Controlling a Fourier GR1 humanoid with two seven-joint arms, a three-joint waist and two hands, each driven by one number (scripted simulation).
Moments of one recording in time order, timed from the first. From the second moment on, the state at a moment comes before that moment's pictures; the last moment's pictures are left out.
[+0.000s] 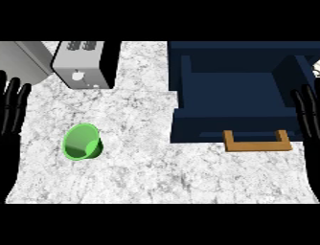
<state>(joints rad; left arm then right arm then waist) -0.02 0.11 0.00 -2.10 -0.01 0.03 0.02 0.01 -0.07 0.02 -2.10 -0.02 0.02 -0.01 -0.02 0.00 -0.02</state>
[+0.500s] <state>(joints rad) -0.06 0.02 -0.11 -2.00 -0.09 0.30 0.02 -0.01 -0.08 0.03 -2.08 -0.07 0.06 0.06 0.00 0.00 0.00</state>
